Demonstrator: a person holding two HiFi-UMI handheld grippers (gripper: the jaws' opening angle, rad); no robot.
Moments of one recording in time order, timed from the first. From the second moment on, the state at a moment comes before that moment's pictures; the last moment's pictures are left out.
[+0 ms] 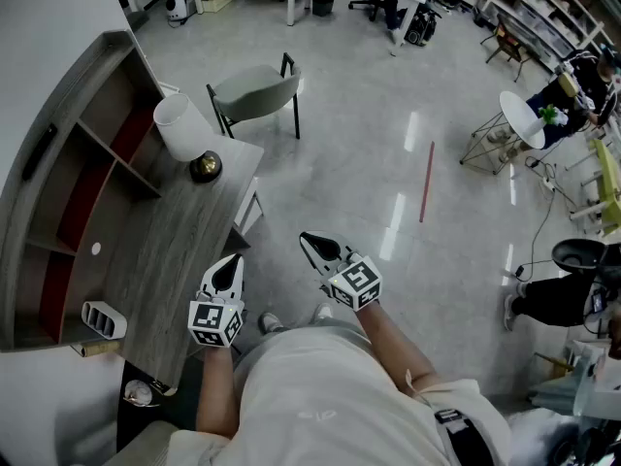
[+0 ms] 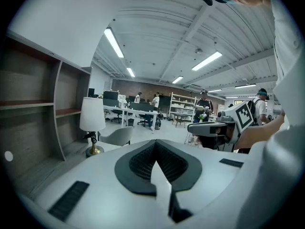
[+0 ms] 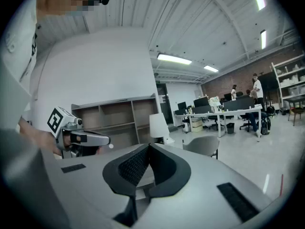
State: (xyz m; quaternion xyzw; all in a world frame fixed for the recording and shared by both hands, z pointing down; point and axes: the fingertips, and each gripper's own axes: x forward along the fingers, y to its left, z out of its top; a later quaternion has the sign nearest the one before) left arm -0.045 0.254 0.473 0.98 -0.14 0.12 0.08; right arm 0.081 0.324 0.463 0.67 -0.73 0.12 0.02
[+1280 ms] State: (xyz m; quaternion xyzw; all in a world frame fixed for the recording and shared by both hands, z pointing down) left arm -0.120 0.138 0.464 0.99 -0.13 0.04 0.04; right arm 0.036 0.220 0.485 0.72 -0.68 0.14 0.01
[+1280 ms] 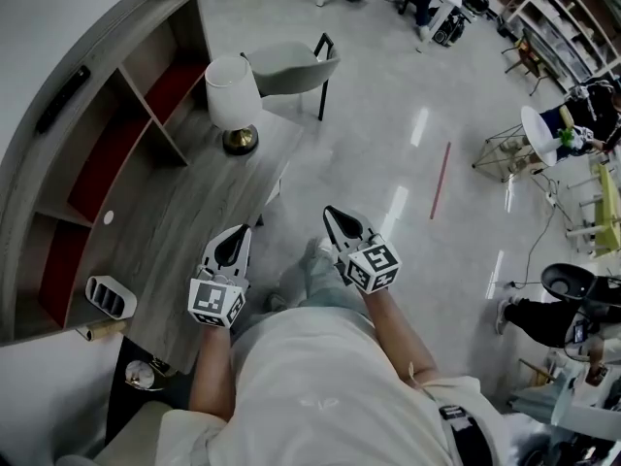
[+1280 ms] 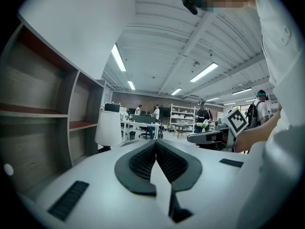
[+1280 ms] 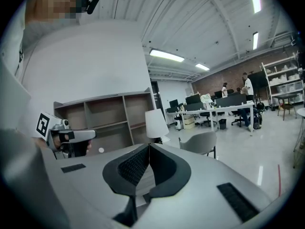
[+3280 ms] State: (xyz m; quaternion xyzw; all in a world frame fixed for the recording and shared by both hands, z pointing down) left arm -0.009 -0.072 0.506 0.89 -0.42 0.15 0.10; right arm 0.158 -0.102 0.594 0.46 -0.87 0.18 0.06
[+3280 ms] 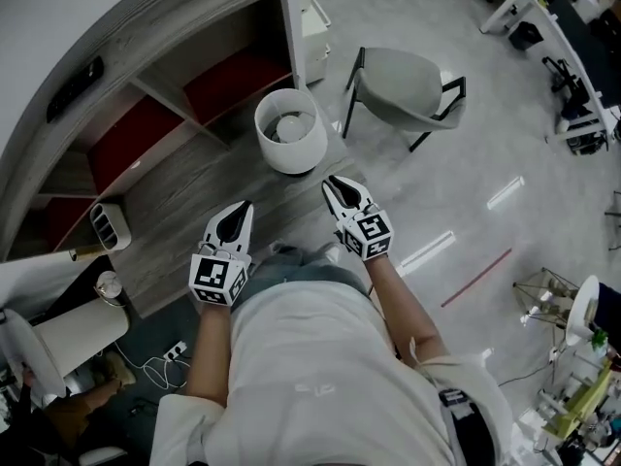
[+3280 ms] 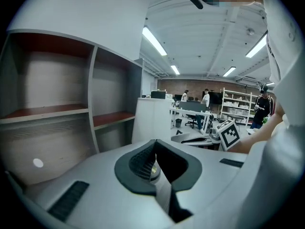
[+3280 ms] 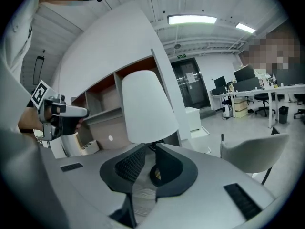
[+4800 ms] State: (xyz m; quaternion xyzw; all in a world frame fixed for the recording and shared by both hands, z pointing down) left arm -0.169 -0.117 0.573 0.86 -0.45 0.17 0.17; right arm 0.073 -0.235 0.694 0.55 -0.82 0.09 0.09
